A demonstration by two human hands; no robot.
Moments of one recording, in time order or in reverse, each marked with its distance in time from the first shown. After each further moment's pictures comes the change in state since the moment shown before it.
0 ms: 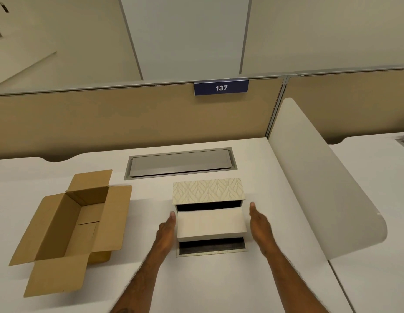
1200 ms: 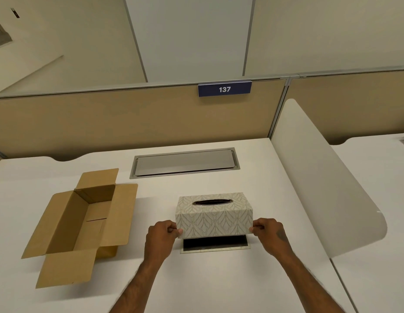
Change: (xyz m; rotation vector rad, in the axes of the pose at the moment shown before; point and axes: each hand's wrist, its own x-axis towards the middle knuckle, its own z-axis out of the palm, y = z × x) left_hand -0.031 -0.005 -0.026 0.405 0.250 0.366; right_hand -0.015 0.016 -0.033 -0.454 -0.061 -0.237
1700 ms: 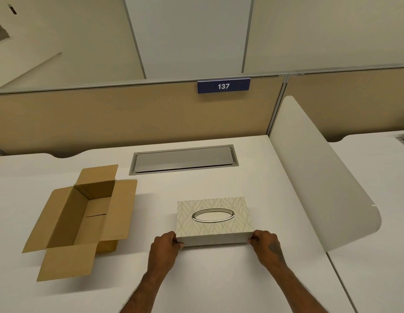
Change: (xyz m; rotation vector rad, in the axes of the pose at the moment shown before) left_hand -0.024 -0.036 0.029 0.192 -0.069 0.023; right_hand -0.023 0.031 0.030 -0.191 0.009 0.010
